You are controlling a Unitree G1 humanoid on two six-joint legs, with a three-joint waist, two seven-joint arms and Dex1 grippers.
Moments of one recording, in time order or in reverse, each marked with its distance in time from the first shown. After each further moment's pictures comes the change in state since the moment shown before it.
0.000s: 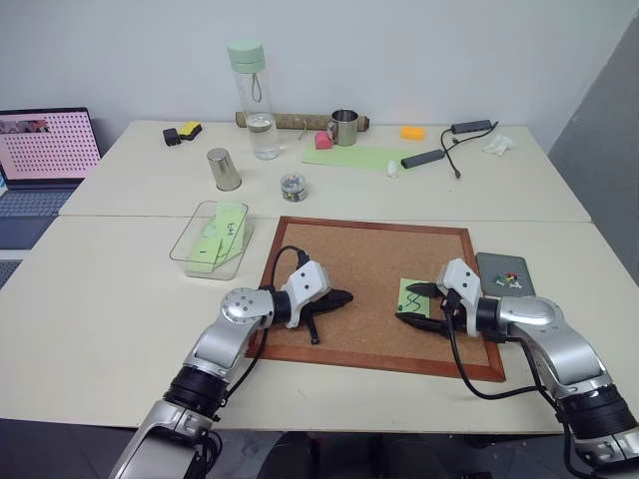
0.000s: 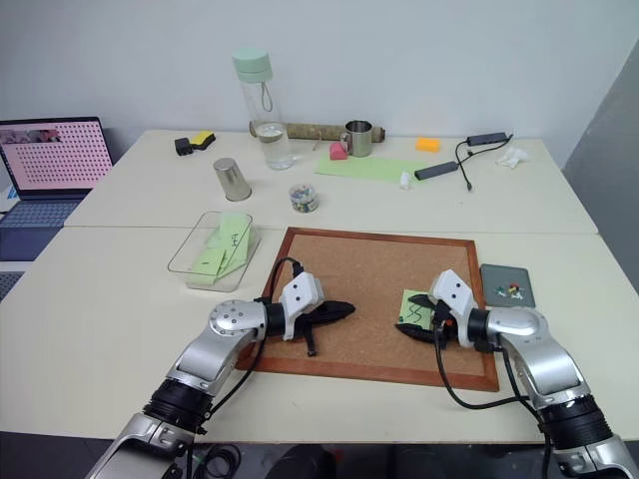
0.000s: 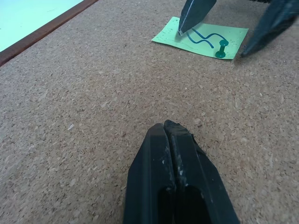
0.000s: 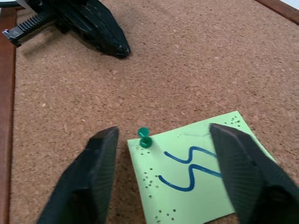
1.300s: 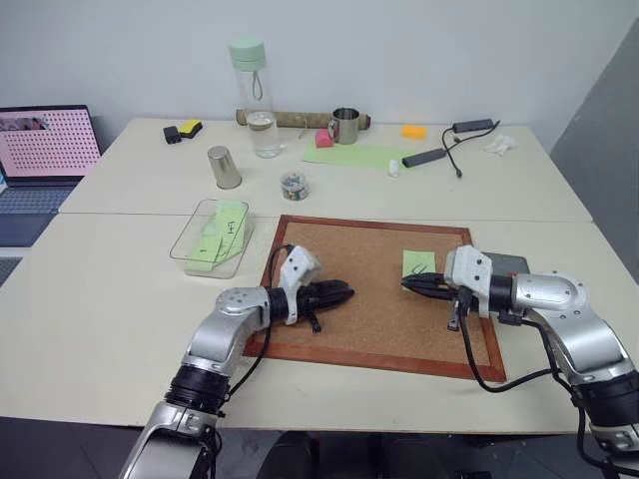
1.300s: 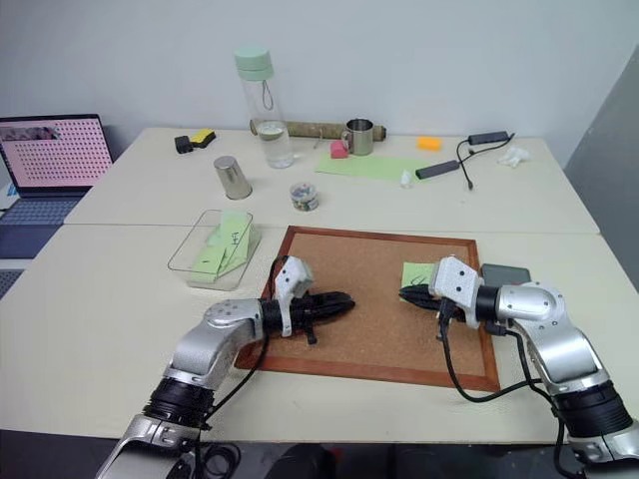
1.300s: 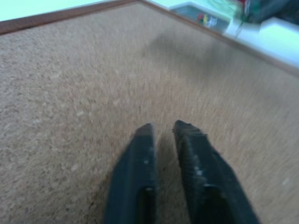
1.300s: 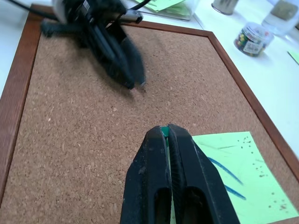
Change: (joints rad) left arm -0.004 -0.052 0.159 -0.126 -0.286 0.439 0.003; right arm -0.074 -0.084 0.003 -0.102 -0.098 -0.249 0.069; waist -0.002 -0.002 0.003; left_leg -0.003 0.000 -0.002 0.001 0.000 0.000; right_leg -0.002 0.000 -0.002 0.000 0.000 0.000
